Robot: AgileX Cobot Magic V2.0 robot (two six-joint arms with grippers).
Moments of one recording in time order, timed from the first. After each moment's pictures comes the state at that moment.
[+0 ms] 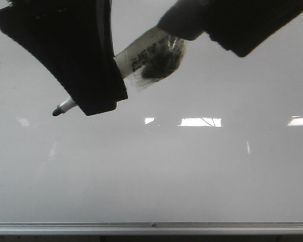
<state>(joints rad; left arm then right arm) -0.94 1.45 -1.30 -0.12 1.20 0.62 0.61 1.15 -1.03 0.55 0.96 -0.98</state>
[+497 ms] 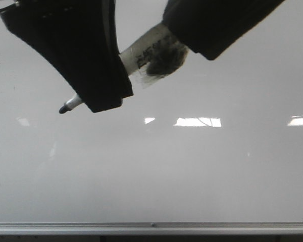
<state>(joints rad) -0.94 1.45 -1.30 -0.12 1.18 0.62 0.64 1.18 -1.04 0.60 0.95 -0.98</state>
